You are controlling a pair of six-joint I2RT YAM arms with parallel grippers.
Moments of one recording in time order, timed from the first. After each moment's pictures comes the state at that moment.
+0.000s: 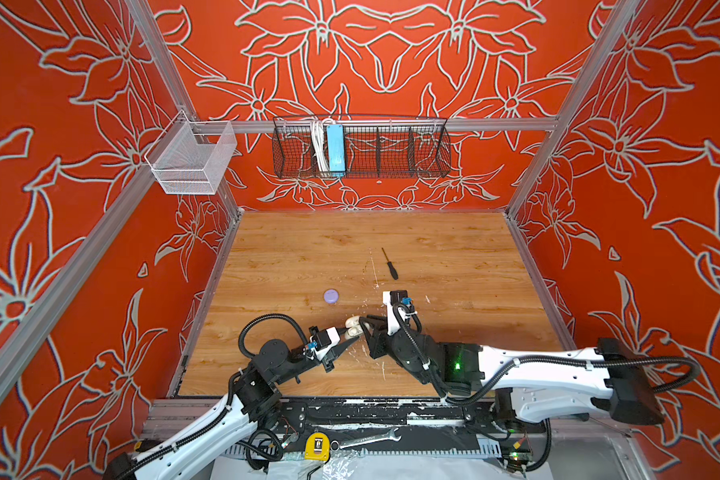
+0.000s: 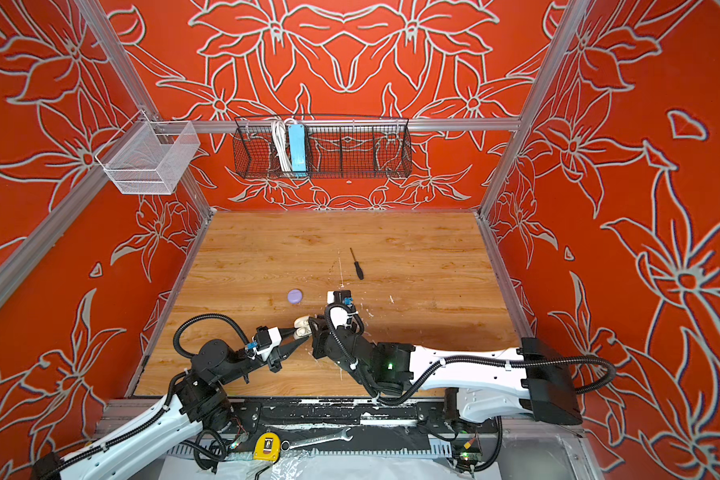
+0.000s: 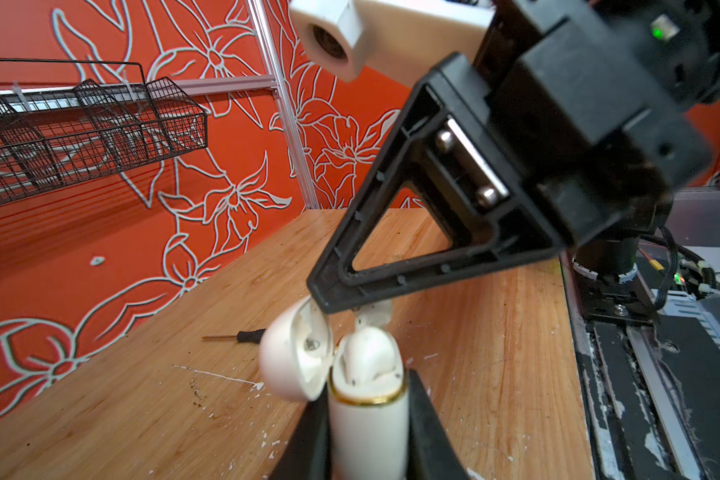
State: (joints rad) left arm -0.71 0.38 0.08 0.34 0.32 0.21; right arm 1.37 1.24 0.81 0.05 0.58 0.84
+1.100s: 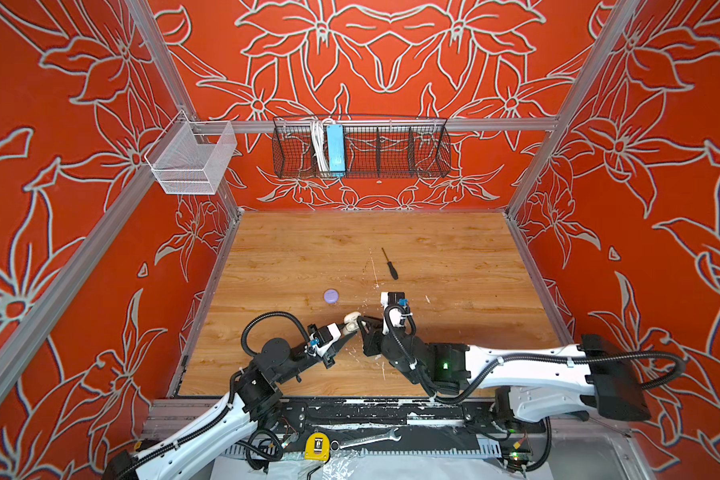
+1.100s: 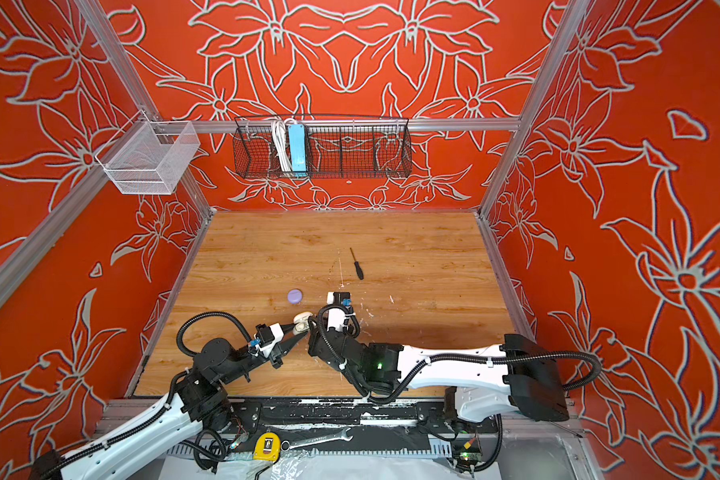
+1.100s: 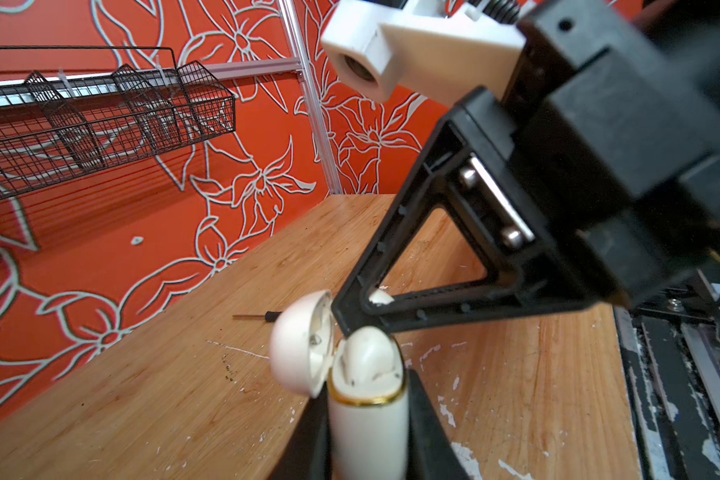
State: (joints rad) left arm -0.71 0.41 0.08 0.33 0.25 0.24; right arm 1.37 1.33 0.82 0.08 0.63 0.97
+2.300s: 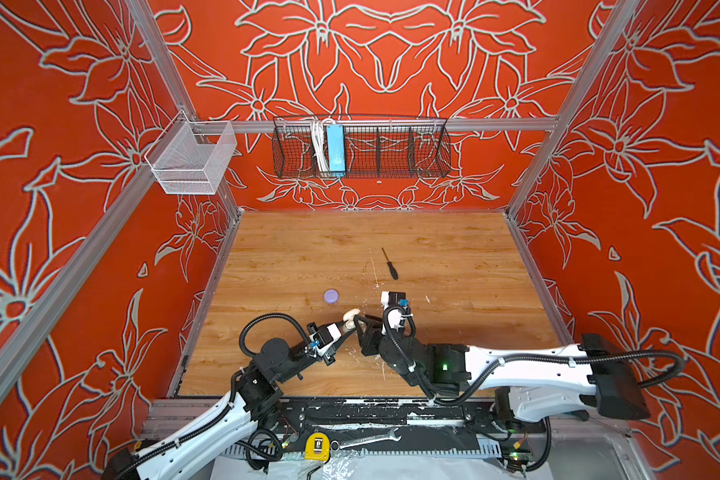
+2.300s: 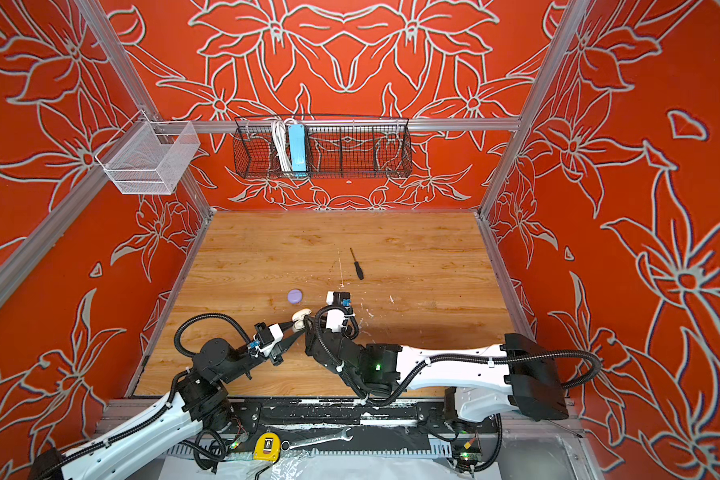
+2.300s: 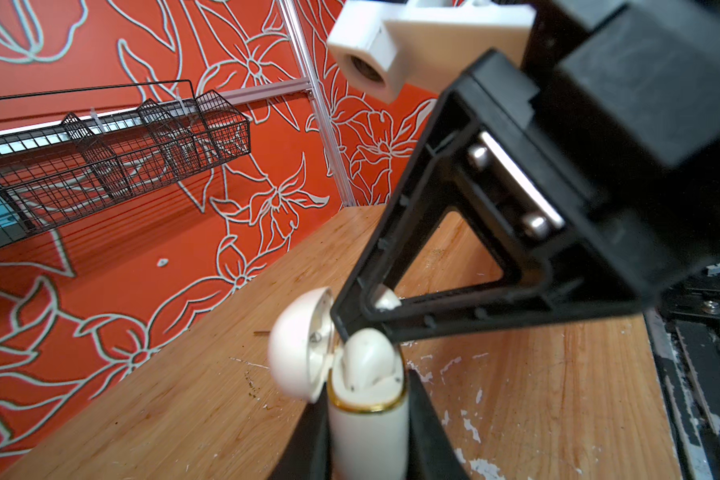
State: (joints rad) left arm -0.71 0.43 0.08 0.39 0.23 0.30; right arm 1.39 1.33 0.86 0.04 0.68 0.99
